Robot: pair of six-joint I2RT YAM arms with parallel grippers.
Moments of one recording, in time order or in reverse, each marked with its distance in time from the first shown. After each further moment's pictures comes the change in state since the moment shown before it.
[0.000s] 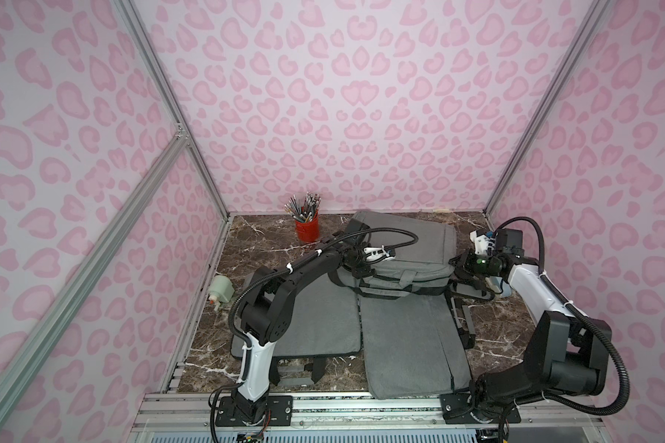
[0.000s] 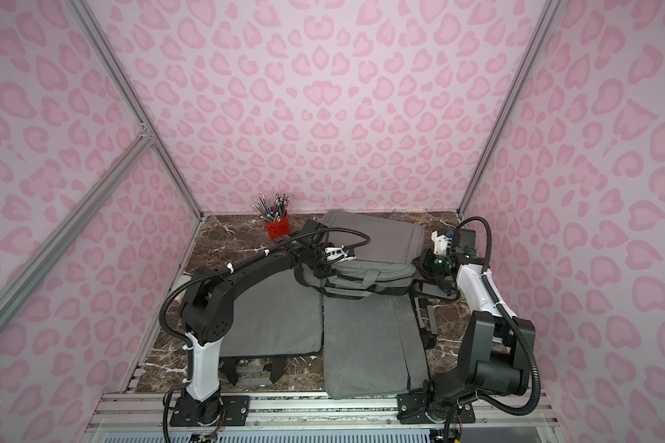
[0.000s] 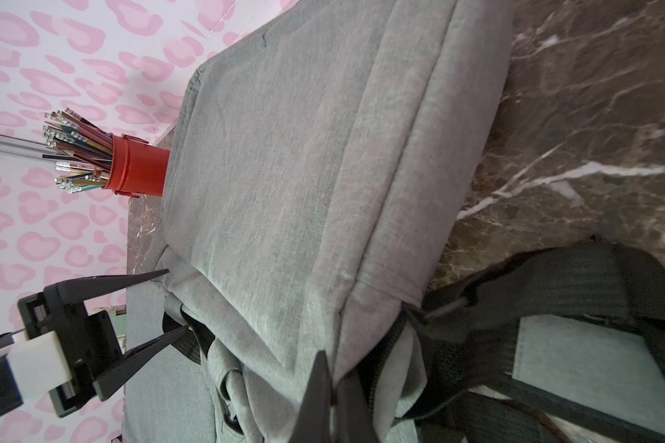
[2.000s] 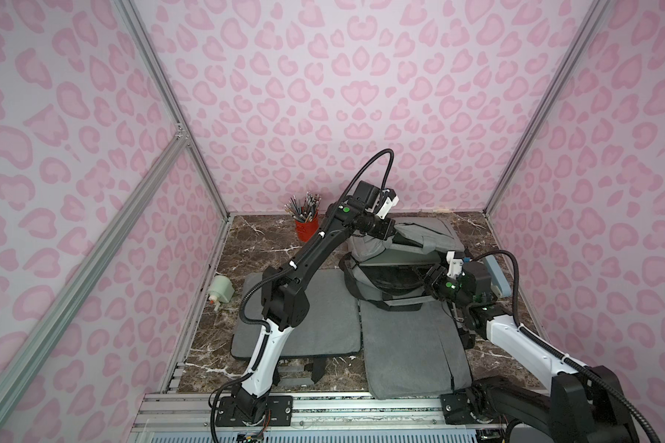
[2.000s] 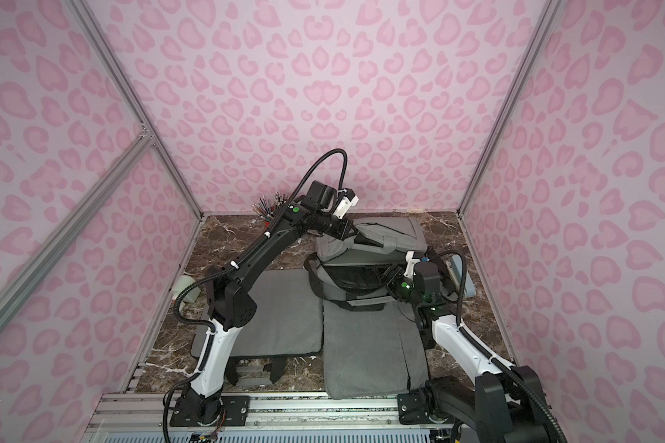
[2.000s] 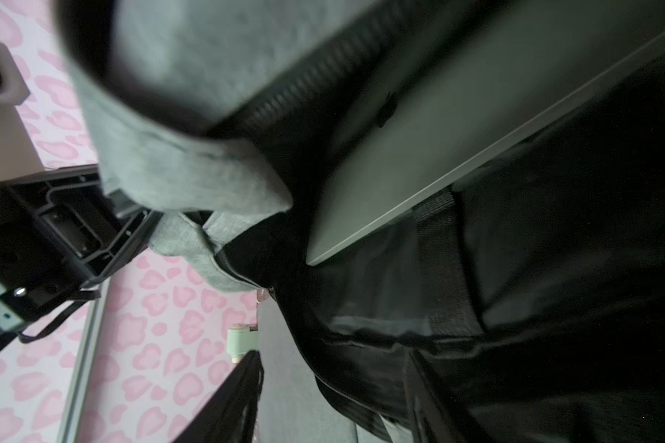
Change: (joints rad) left arm 0.013 0.225 0.741 -0.341 0.185 -1.023; right arm 0.420 -0.328 -0.546 0.768 0.192 0.800
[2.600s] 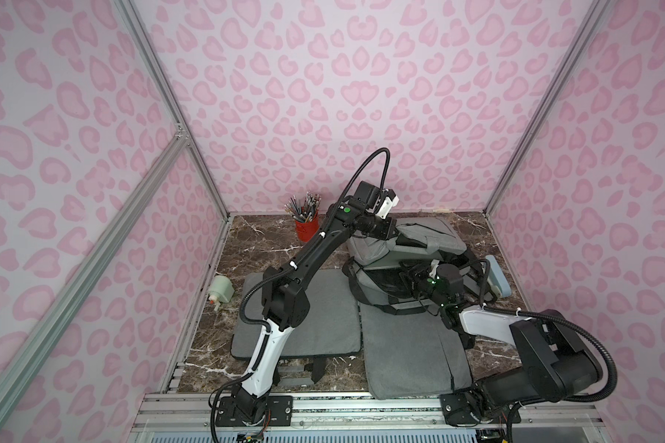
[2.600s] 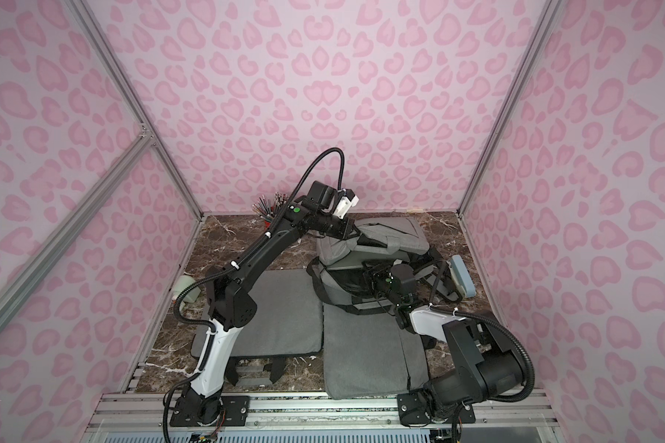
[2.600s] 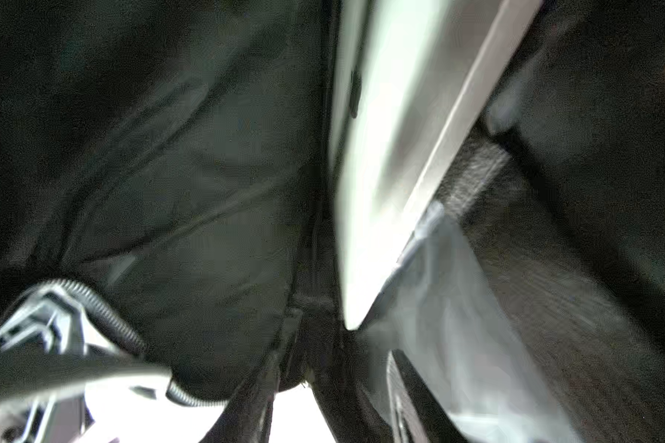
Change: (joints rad) left arm -0.007 0.002 0.002 0.001 0.047 -0.095; right arm 0.136 0.342 -0.009 0.425 0.175 0.520
